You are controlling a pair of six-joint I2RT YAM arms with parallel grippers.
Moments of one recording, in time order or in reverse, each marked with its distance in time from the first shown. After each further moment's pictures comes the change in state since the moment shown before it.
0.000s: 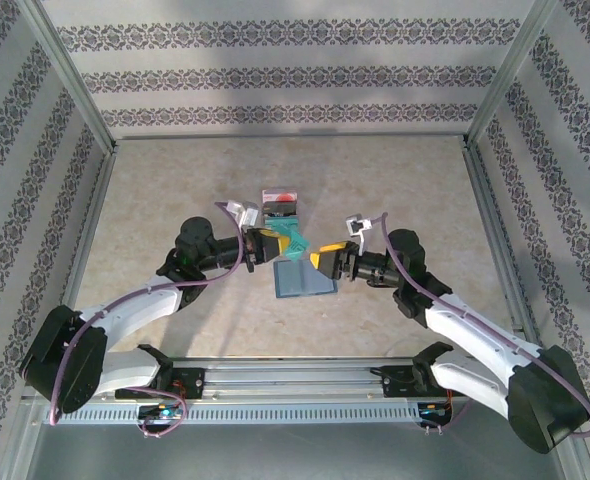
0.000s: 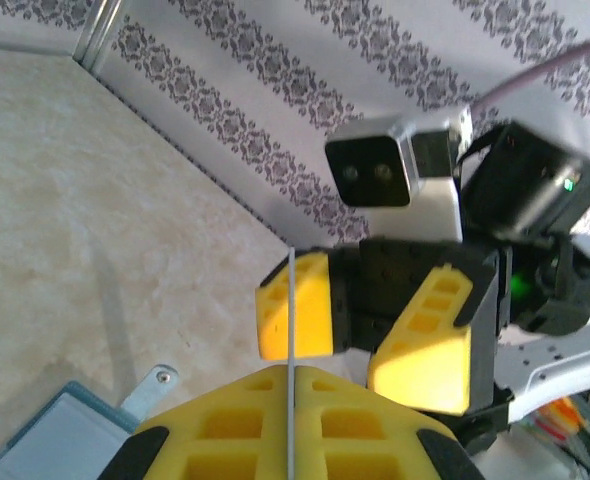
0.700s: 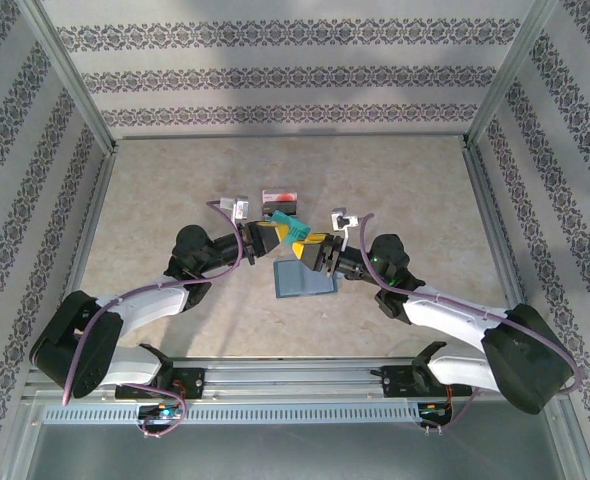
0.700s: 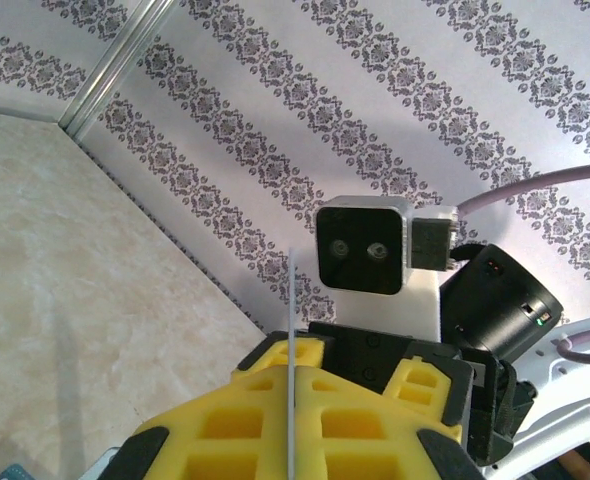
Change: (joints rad) left arm 0.000 0.093 -0.046 0.346 -0.069 -0.225; right arm 0.123 0.227 -0.003 0.489 0.101 0.107
